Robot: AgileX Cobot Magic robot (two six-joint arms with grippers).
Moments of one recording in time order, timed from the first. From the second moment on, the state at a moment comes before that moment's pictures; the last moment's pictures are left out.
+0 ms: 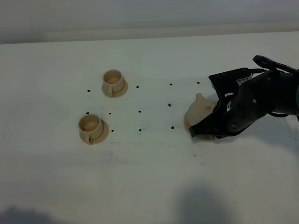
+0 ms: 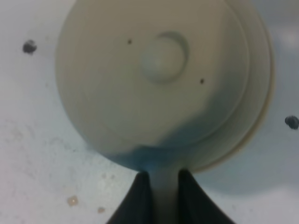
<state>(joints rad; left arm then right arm) -0.04 0.00 -0.51 -0.09 1.07 0.08 0.50 1.83 -1.00 0.01 0.48 0.18</state>
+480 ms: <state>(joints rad) -0.04 0.00 -0.51 -0.09 1.07 0.08 0.50 1.82 -1.00 -0.01 0.40 0.18</state>
